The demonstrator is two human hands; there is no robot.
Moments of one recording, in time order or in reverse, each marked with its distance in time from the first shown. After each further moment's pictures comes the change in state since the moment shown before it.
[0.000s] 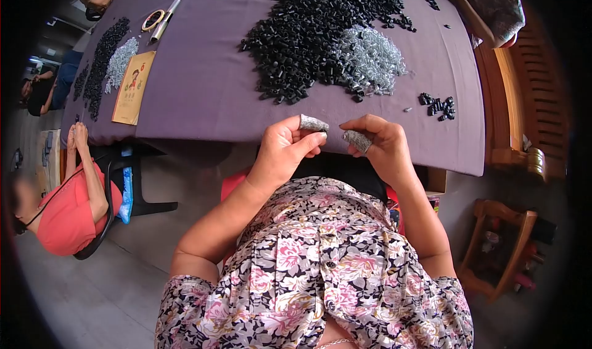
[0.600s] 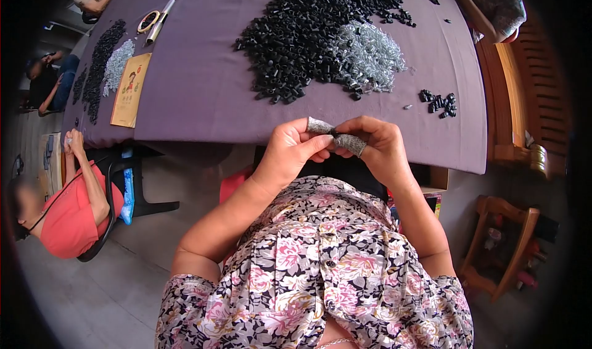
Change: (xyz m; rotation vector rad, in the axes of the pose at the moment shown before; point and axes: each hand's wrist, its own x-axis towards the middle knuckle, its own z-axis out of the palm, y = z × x) left_hand 0.005 -0.004 0.010 -0.120 -0.084 -0.101; right_hand 0.000 0.004 0.006 0.154 -0.022 0.030
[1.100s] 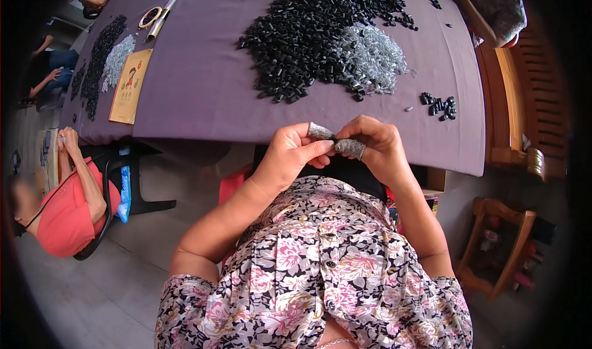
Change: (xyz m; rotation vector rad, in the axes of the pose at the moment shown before) left_hand -0.004 -0.005 -0.005 -0.062 -0.020 -0.042; right_hand 0.004 0.005 -0.001 -0.018 -0.055 -0.052
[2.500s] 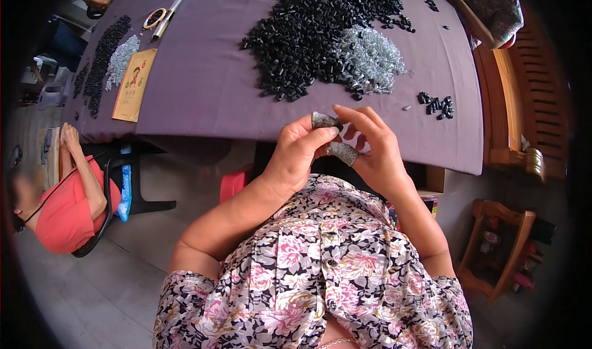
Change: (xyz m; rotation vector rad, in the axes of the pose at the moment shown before) left_hand 0.005 -0.001 0.021 -0.274 0.026 0.112; right_hand -0.006 -0.025 0.014 -0.516 0.100 -0.267
